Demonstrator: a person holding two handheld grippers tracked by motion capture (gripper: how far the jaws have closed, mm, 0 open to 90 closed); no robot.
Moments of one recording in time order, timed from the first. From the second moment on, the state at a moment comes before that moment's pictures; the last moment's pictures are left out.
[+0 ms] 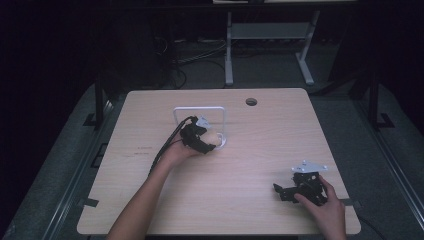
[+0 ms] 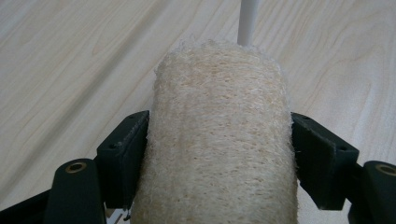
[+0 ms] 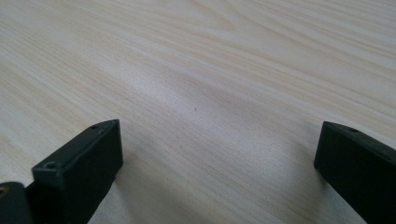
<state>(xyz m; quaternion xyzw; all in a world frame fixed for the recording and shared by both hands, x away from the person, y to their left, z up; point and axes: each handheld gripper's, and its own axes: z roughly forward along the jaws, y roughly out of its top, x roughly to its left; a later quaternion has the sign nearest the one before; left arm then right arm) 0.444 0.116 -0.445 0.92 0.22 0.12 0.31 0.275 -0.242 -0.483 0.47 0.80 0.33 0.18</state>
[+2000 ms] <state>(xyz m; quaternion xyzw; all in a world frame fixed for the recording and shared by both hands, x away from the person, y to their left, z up) 0.389 0.139 -0.399 0.89 0.21 0.10 0.40 0.275 -0.242 -0.483 0.47 0.80 0.33 0.18</state>
